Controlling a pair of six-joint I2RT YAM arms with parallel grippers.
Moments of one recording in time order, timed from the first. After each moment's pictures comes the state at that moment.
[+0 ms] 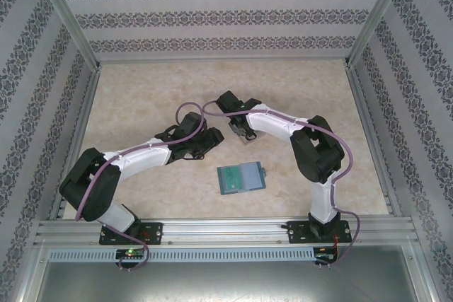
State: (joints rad) left arm -0.62 1.53 0.84 -0.14 0.14 -1.18; right arm 0.67 1.98 1.45 -0.74 0.46 0.09
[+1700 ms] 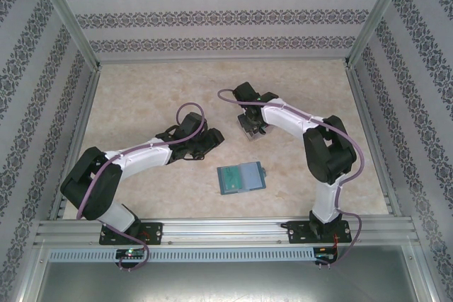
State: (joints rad) left arm -0.62 1.54 0.84 -0.14 0.14 -1.18; right arm 0.55 1.91 1.41 -0.74 0.21 0.16
